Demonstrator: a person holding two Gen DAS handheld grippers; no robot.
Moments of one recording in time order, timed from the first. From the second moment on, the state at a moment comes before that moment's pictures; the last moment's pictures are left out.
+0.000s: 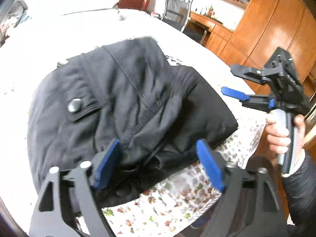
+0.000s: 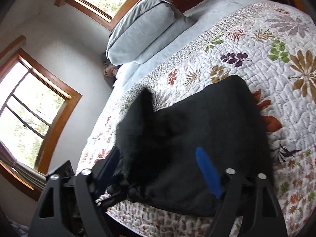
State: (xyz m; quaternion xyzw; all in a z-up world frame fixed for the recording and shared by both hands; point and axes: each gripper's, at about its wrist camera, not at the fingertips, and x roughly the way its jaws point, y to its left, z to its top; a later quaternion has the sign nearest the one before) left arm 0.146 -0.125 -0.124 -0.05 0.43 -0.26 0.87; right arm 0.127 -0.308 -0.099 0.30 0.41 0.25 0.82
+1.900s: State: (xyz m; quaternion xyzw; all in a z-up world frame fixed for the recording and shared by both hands) left arm 0.084 0.063 -0.145 -0.32 0.44 -0.04 0.83; right arm 0.156 -0.293 -0.066 0.33 0.41 0.31 0.79
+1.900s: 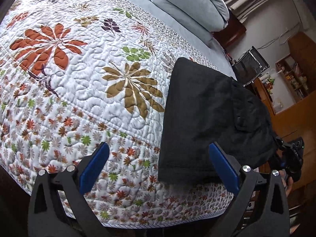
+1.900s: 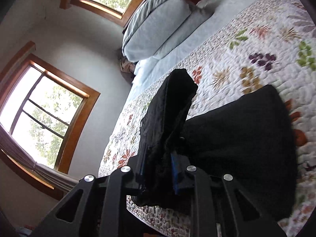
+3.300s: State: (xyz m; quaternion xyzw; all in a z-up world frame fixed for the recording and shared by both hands) left arm 0.113 0.037 -0.131 -0.27 0.46 -0.05 0.84; right arm 0.122 -0.374 -0.124 0.33 0.46 0.22 0.79
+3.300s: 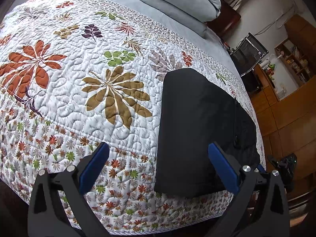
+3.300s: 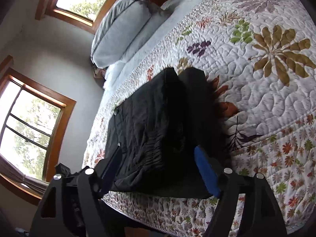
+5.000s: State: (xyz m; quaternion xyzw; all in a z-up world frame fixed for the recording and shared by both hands) left arm 0.170 -0.003 -0.219 -0.41 0.62 -0.23 0.63; right arm 0.123 -0.404 -0.144 0.36 0.47 0.21 0.78
